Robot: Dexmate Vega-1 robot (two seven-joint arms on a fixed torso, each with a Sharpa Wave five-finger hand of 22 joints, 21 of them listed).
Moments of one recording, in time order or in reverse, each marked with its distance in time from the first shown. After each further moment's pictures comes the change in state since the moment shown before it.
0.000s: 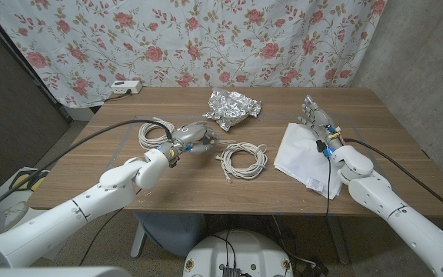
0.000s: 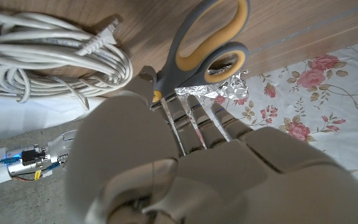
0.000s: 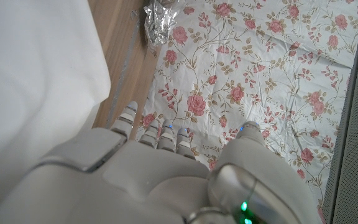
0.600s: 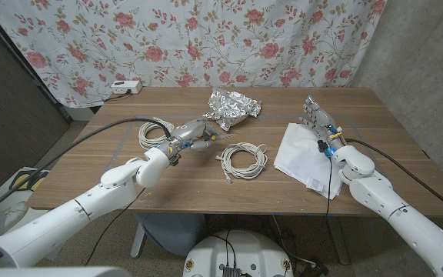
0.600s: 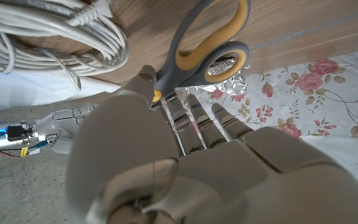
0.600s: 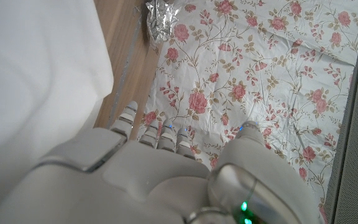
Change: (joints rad) left arm -0.002 -0.027 -0.015 0.026 -0.083 -0.031 0.041; left_hand 0.006 0.007 -0.010 -0.001 -0.002 0.000 0.000 0.017 0.014 0.001 0.001 0.000 0.000 0.025 -0.003 -0.004 0.005 0.000 -0.001 0.000 0.000; right arm 0.002 -0.002 0.006 0.015 0.007 0.003 0.009; right_hand 0.000 0.000 0.010 0.001 0.000 0.000 0.000 0.000 0.000 0.000 0.000 0.000 0.000 0.000 0.000 0.000 0.000 0.000 0.000 0.000 0.000
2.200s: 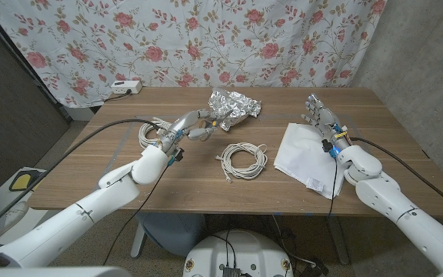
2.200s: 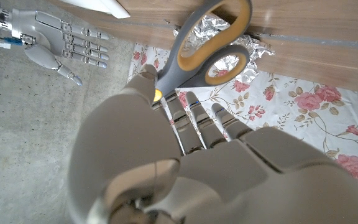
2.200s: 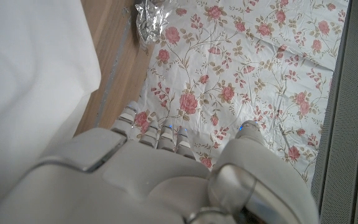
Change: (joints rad) left arm 0.055 -0.075 -0.103 0.024 -0.355 -0.159 0.034; left_hand 0.025 0.004 -0.017 0.000 -0.001 0.007 0.007 0.008 0.004 0.000 0.000 0.000 0.009 0.027 -0.002 0.004 0.014 0.005 -0.005 0.000 0.000; right arm -0.044 -0.040 0.027 -0.059 0.014 0.021 0.027; right_hand 0.000 0.000 0.010 -0.010 0.000 0.004 -0.003 0.000 0.000 0.005 -0.005 0.000 0.000 -0.006 0.006 0.000 -0.002 0.000 0.000 0.000 0.000
